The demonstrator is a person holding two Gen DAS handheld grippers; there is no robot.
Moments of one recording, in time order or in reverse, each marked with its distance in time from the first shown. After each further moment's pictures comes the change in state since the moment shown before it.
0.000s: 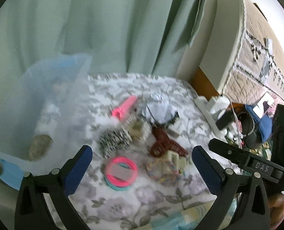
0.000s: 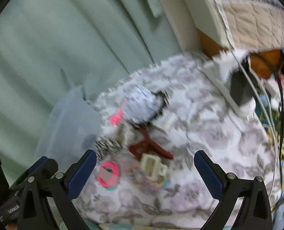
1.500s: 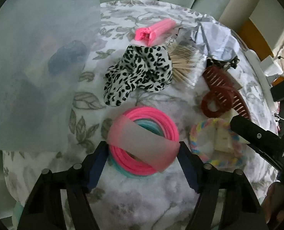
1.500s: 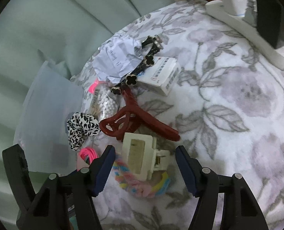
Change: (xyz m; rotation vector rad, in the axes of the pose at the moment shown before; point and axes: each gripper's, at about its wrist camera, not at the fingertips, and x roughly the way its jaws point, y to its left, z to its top) left arm 0.124 0.035 -0.043 -0.123 0.364 0.166; right arm 0.102 -0.016 -0.023 0.082 0.205 0.042
